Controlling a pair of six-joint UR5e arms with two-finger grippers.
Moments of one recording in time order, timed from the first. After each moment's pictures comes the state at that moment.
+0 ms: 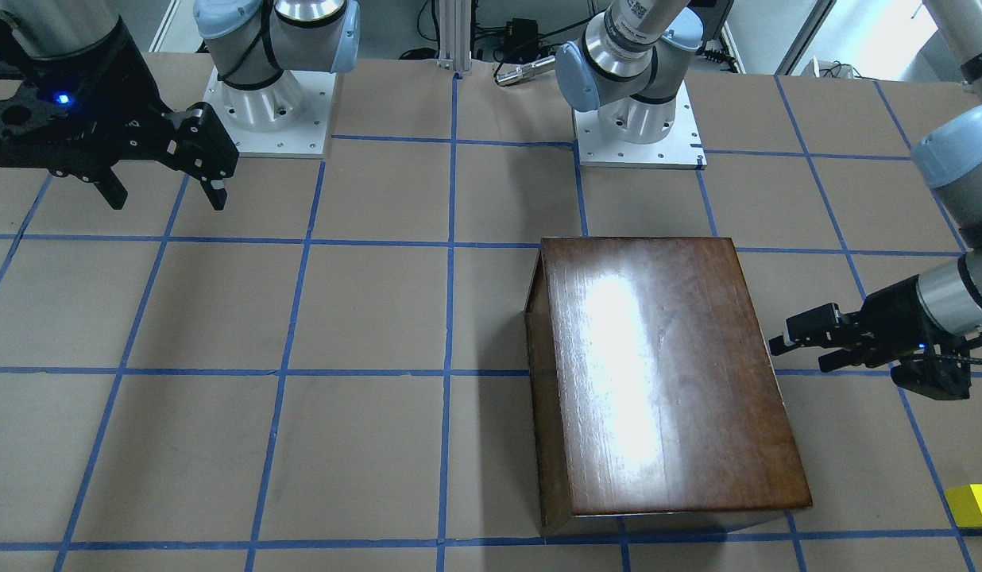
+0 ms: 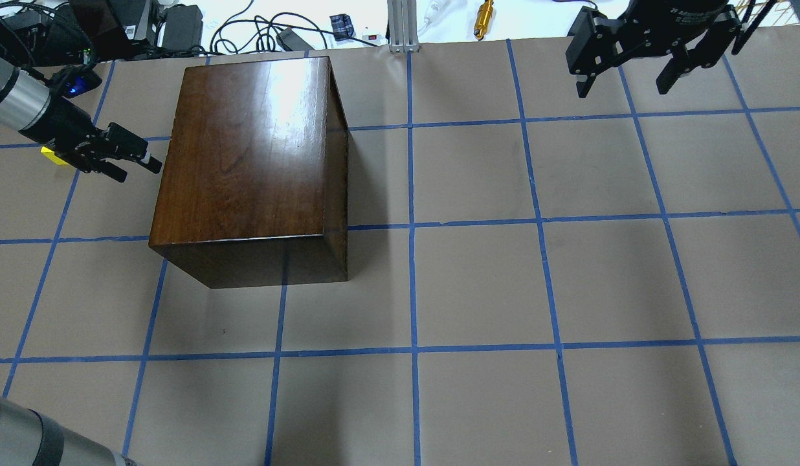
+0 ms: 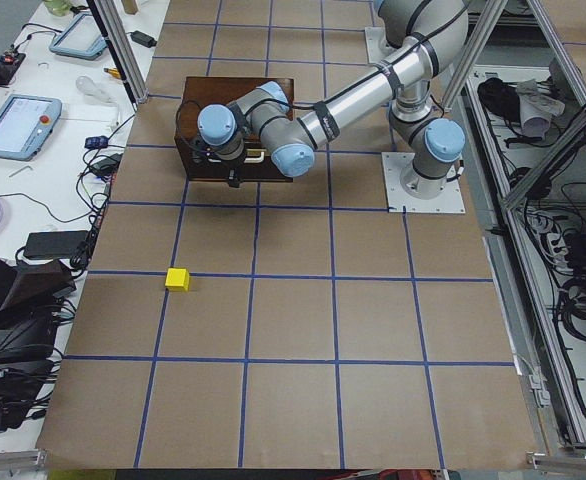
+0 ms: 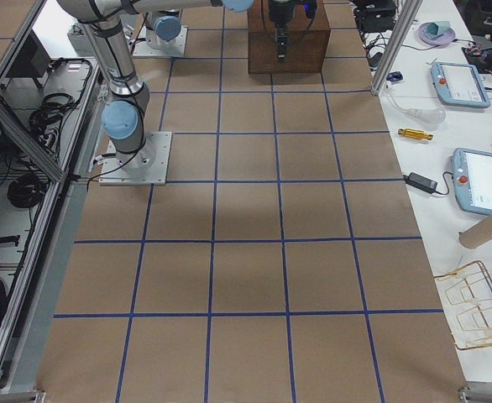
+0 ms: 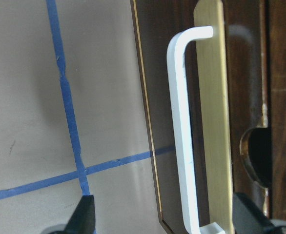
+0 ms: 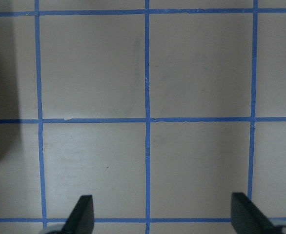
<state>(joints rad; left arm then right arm) -1.07 -1.94 -1.56 -1.45 1.24 0.64 1.54 -1.53 1.41 -1.53 -1.56 -0.04</state>
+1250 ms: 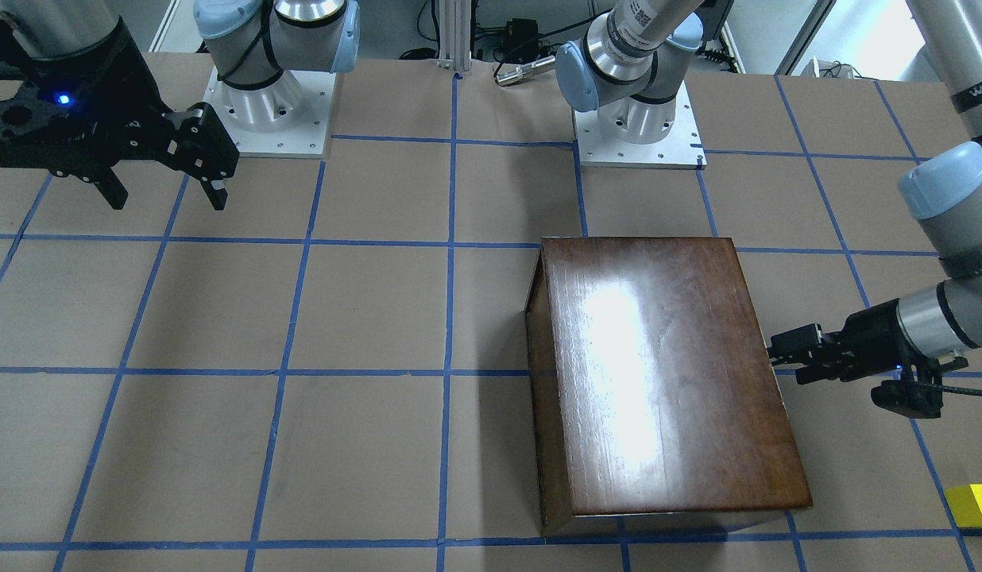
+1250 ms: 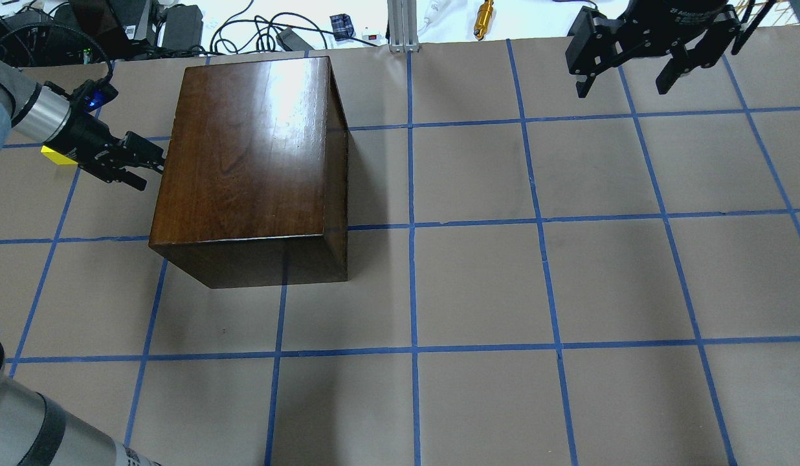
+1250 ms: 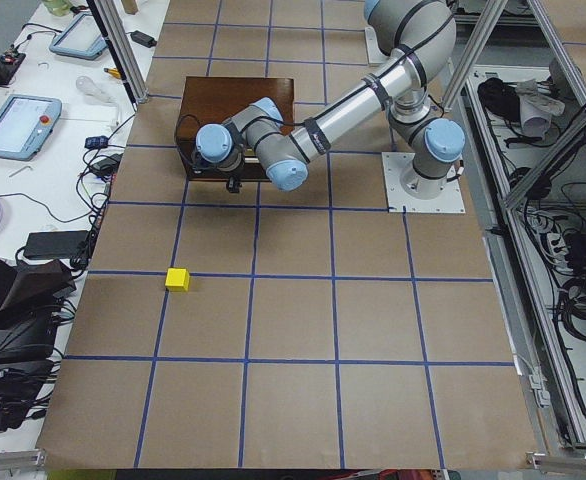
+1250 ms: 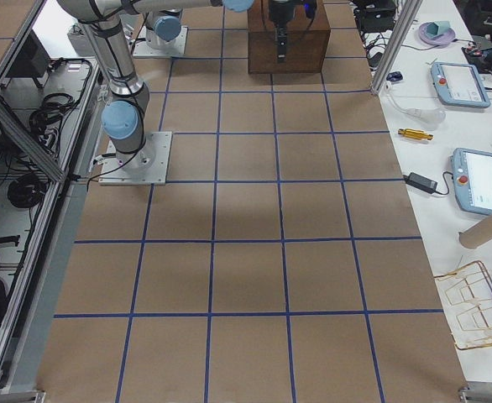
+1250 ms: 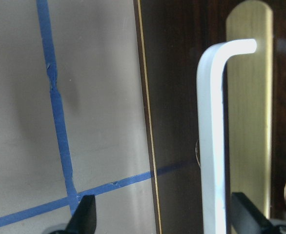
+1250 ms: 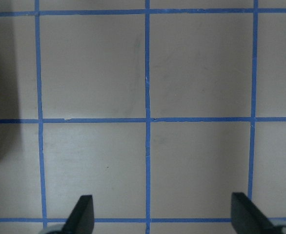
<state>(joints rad) -1.07 -2.00 -1.57 -1.44 1.20 0.62 1.54 -1.53 1.41 -1.53 -1.56 -0.04</state>
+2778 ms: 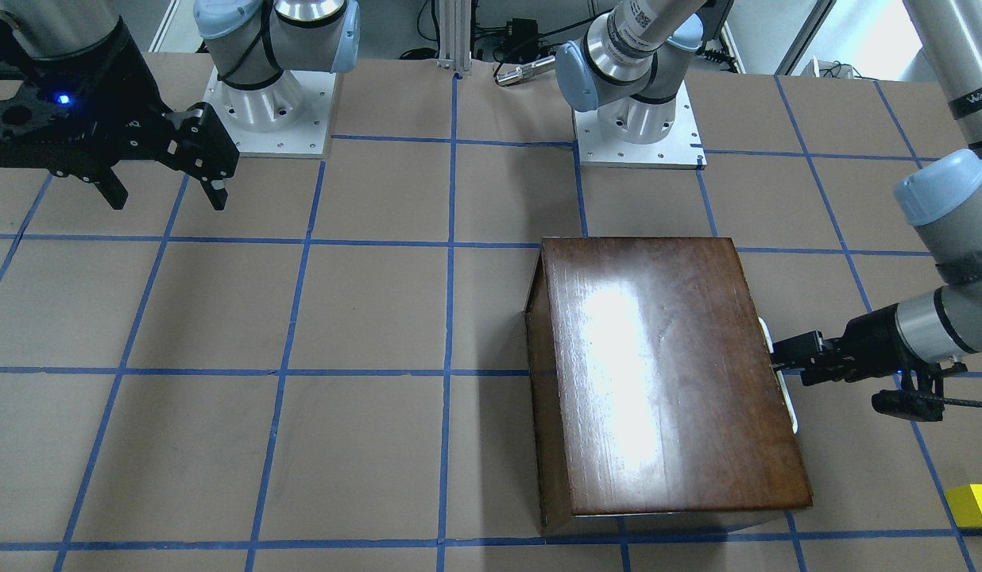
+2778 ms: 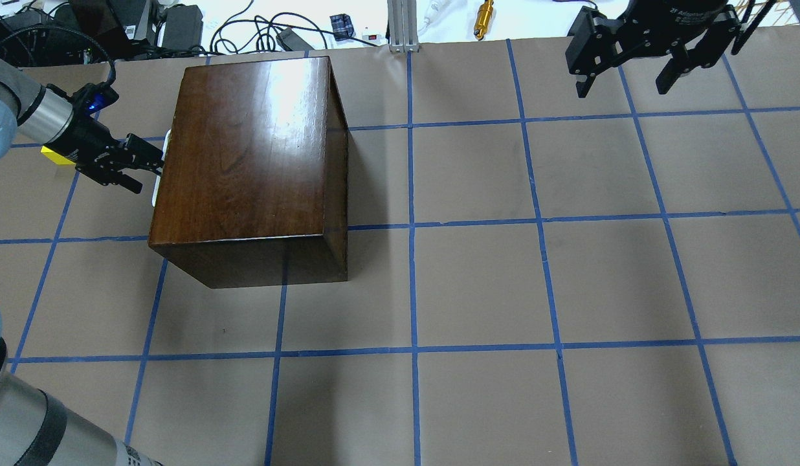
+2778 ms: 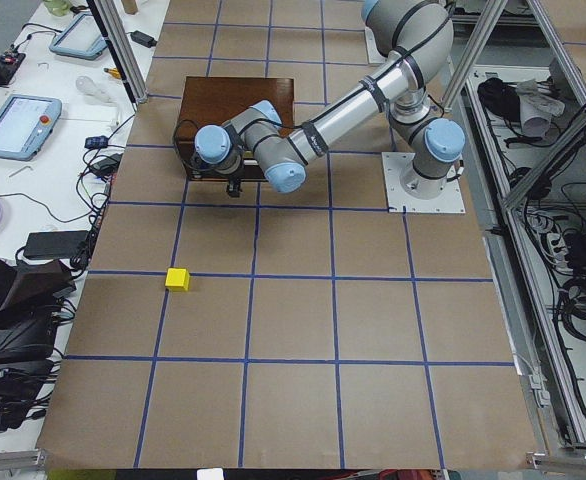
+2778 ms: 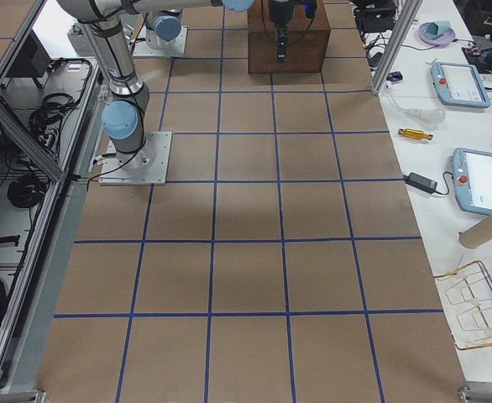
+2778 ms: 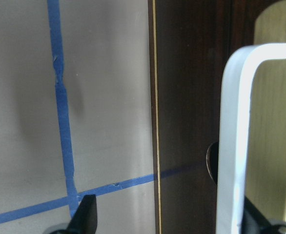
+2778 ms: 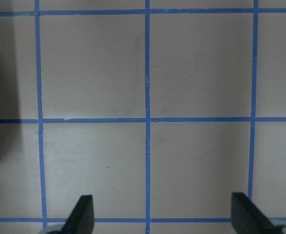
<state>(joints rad) -1.07 -2.01 -1.57 -1.40 1.26 0.58 1.54 -1.53 1.41 -1.53 -1.56 -0.04</state>
